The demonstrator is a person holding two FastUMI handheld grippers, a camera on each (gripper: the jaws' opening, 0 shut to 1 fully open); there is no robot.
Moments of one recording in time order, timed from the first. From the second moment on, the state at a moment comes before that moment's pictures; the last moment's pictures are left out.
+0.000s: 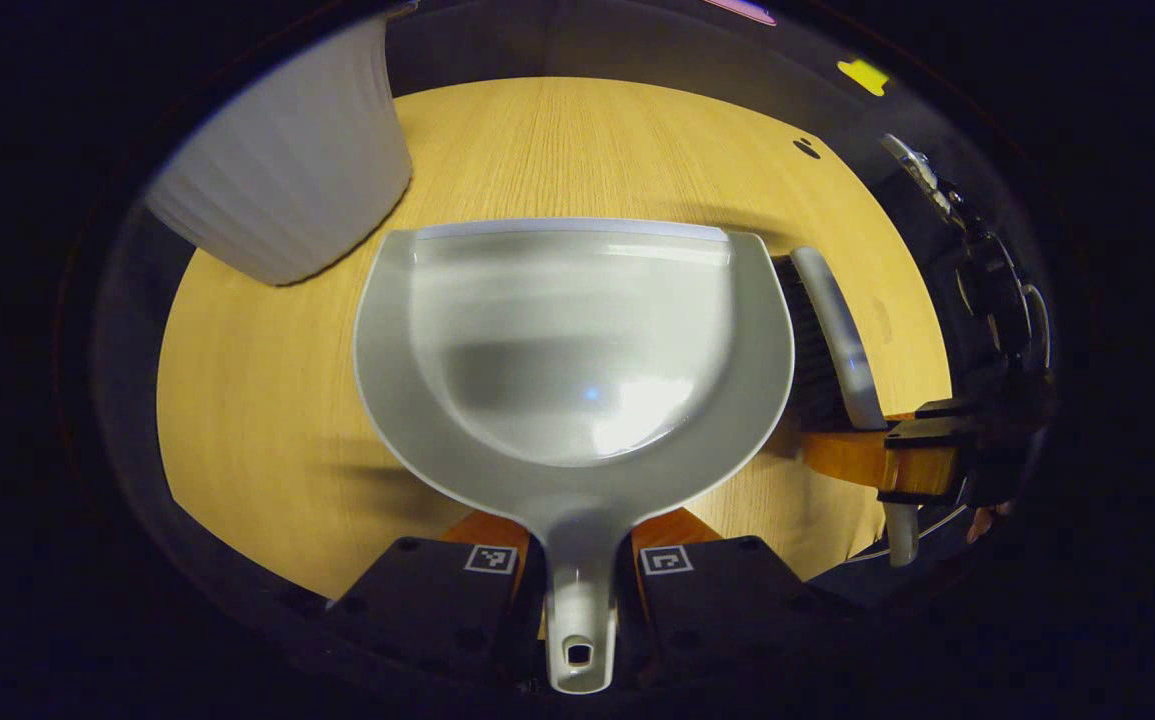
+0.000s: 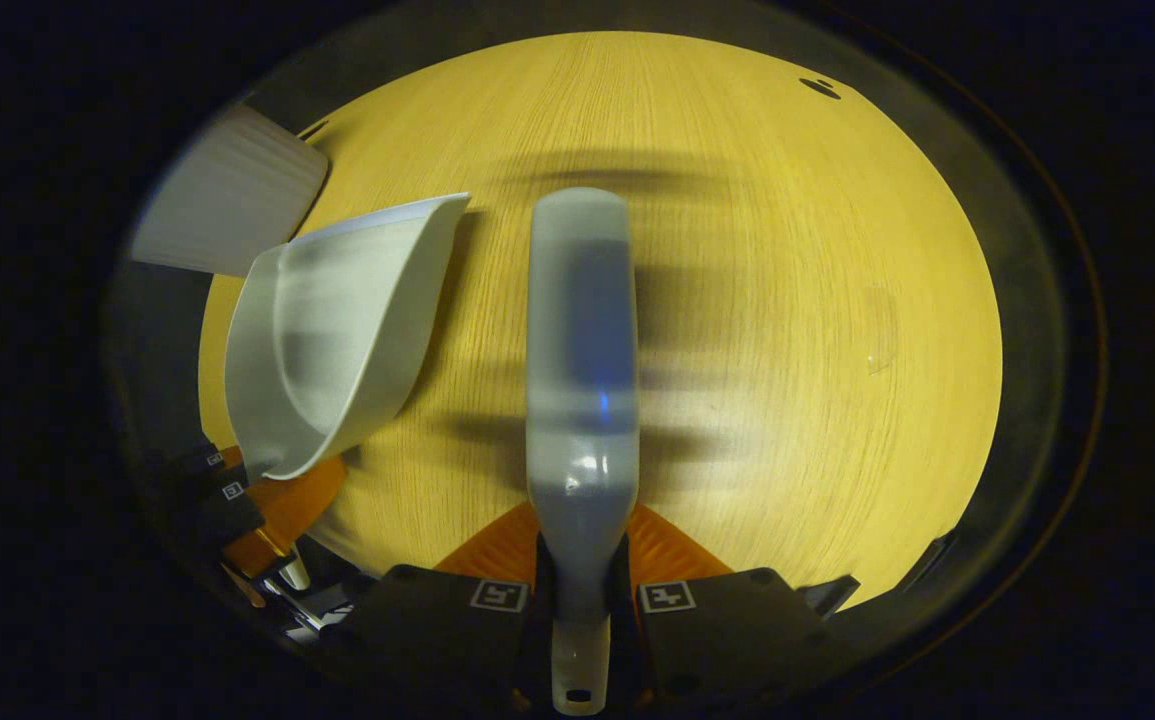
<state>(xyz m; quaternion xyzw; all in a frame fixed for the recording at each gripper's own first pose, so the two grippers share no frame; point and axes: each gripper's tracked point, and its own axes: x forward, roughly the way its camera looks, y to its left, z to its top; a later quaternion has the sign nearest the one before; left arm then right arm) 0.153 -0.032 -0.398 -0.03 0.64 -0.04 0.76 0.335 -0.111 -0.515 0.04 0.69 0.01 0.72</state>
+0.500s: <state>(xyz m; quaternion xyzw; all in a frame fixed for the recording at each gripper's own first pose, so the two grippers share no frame) 0.153 -0.032 -0.393 -0.02 0.68 -0.01 0.74 0.340 -0.100 -0.527 0.07 0.70 0.00 0.71</state>
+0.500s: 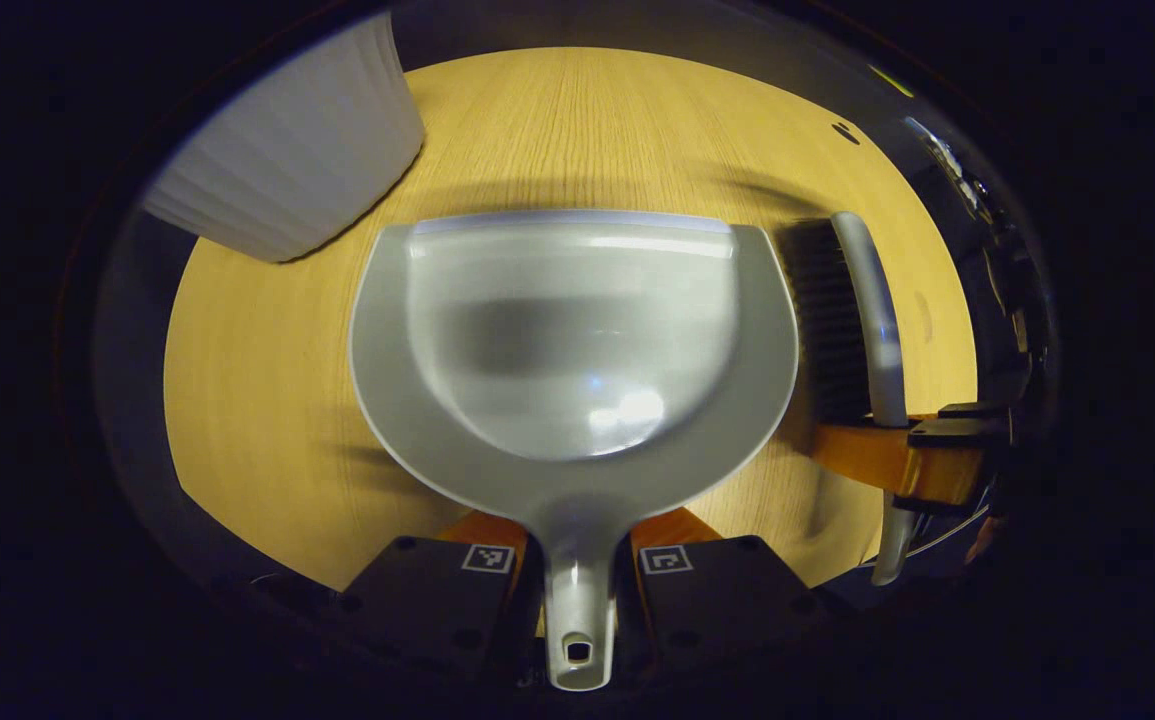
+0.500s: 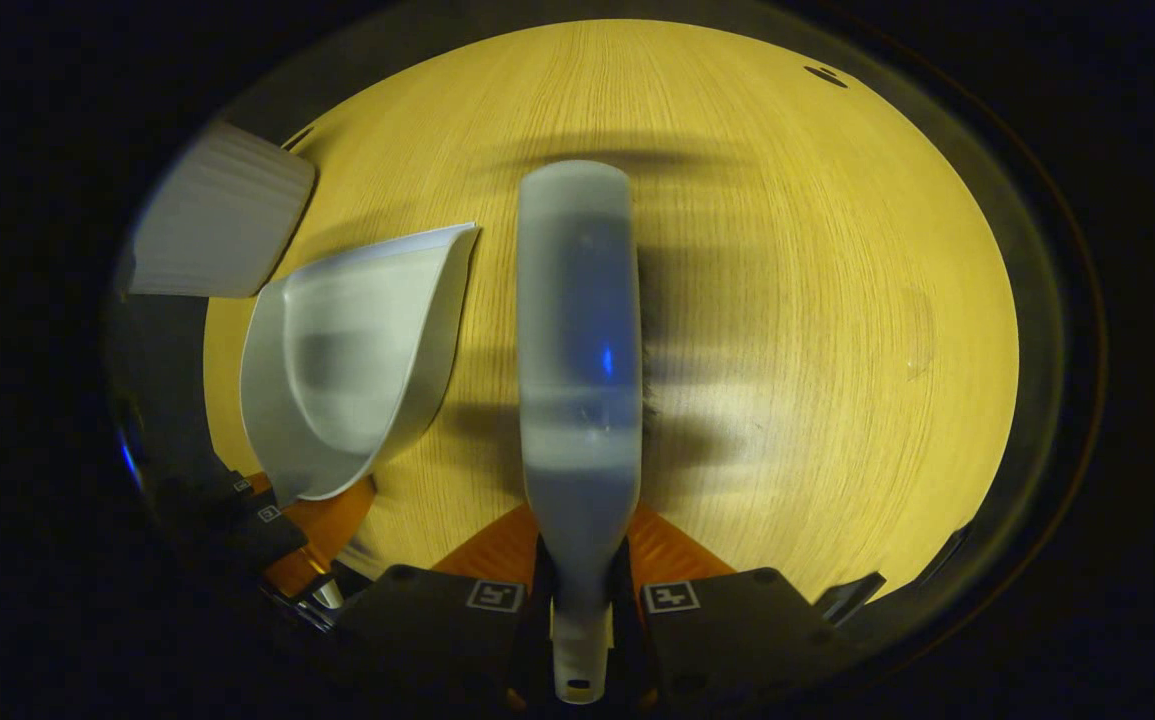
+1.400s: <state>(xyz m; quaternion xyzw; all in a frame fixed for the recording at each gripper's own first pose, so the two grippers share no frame) 0.136 -0.036 -0.139 -0.04 0.41 -0.07 0.91 0.389 -0.106 -0.255 0.06 0.31 -0.02 0.95</state>
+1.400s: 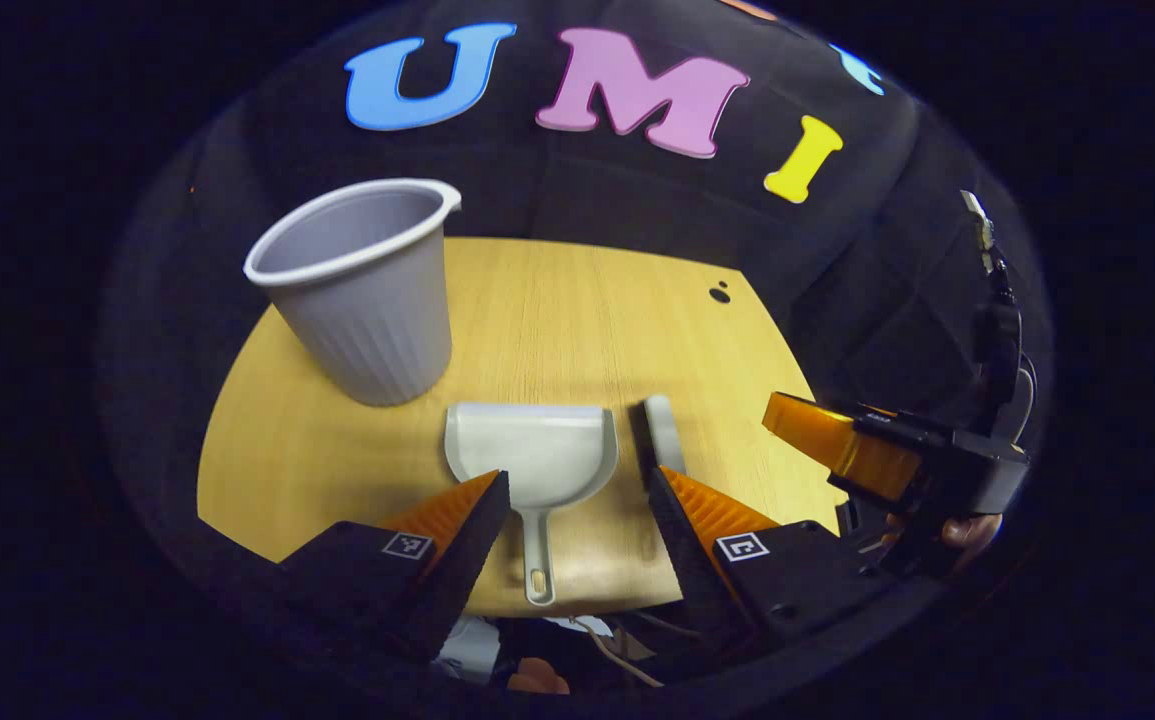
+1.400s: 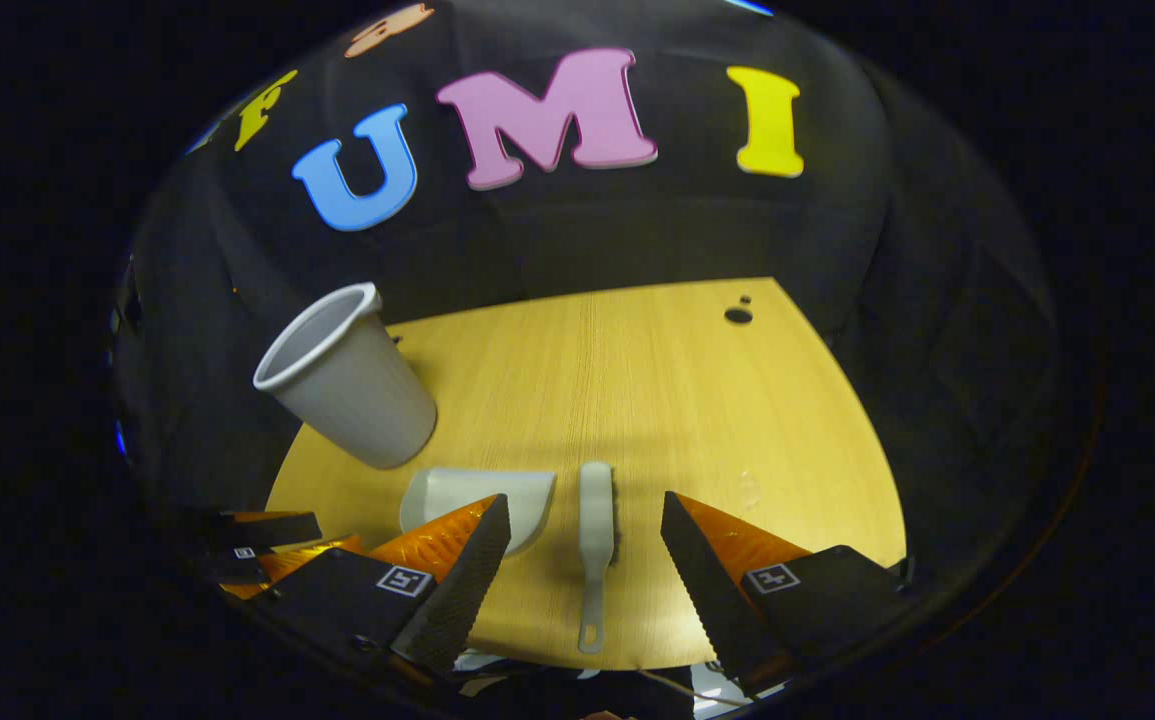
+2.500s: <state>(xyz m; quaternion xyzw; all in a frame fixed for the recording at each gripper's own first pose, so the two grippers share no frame) 0.106 -0.004 0.073 0.01 0.04 -0.05 1.00 0.358 -0.049 -0.053 0.04 0.03 -0.01 1.00</state>
